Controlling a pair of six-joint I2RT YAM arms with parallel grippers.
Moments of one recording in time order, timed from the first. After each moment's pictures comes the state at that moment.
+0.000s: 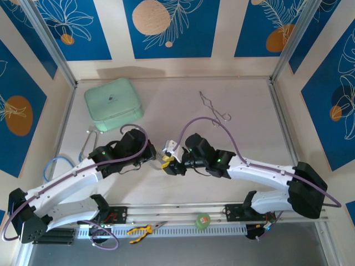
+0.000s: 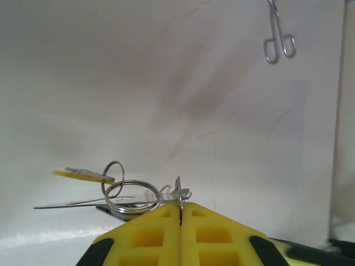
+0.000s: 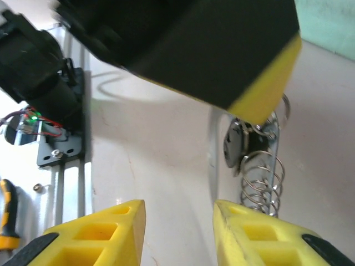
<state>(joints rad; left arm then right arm) -0.84 1.02 0.86 -0.65 -0.08 -1.18 1.00 1.26 0.72 -0.01 -0.33 -0.04</state>
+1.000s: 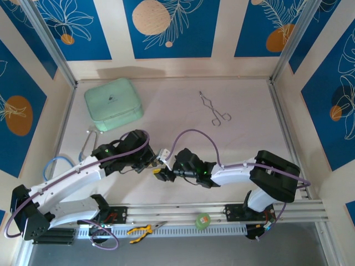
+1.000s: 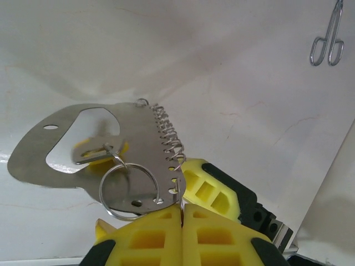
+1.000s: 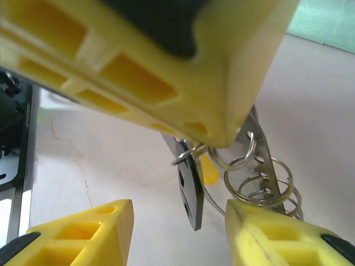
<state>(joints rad) -0.84 1.06 0.89 -0.75 0.01 -1.44 1.09 1.54 0.58 0.54 -0.13 0.04</state>
